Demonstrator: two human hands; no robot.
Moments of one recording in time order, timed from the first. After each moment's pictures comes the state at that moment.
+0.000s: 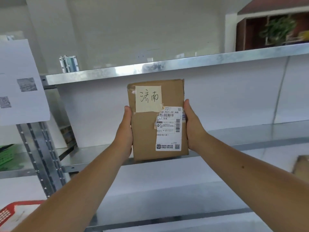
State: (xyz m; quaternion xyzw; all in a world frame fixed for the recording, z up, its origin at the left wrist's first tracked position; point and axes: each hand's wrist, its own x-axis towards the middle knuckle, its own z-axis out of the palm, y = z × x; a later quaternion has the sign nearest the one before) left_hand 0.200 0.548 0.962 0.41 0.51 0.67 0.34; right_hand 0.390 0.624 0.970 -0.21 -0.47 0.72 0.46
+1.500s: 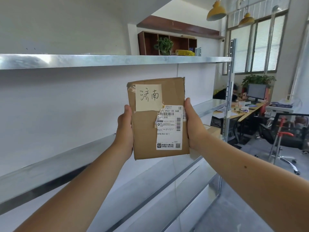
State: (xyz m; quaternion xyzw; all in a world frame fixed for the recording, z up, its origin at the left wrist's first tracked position) left_hand 0.330 0.630 0.920 0.53 0.34 0.57 0.53; right_hand 0.531 0.553 0.945 -0.41 -0.37 0.54 0.64
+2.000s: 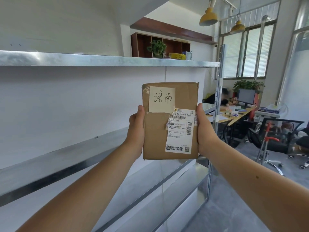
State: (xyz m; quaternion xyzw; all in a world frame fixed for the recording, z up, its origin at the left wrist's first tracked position) left_hand 0.437 0.631 0.920 0.55 0.33 0.55 0.54; right_hand 0.626 0.545 0.936 -0.44 -0.32 0.50 0.68
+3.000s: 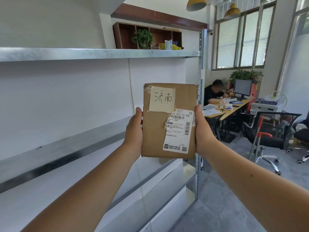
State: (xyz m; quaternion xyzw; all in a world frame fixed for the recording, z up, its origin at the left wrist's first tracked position) left_hand 0.685 0.676 0.900 0.50 0.42 0.52 0.55; right_hand 0.876 0.615 0.898 -0.42 -0.29 0.53 0.67
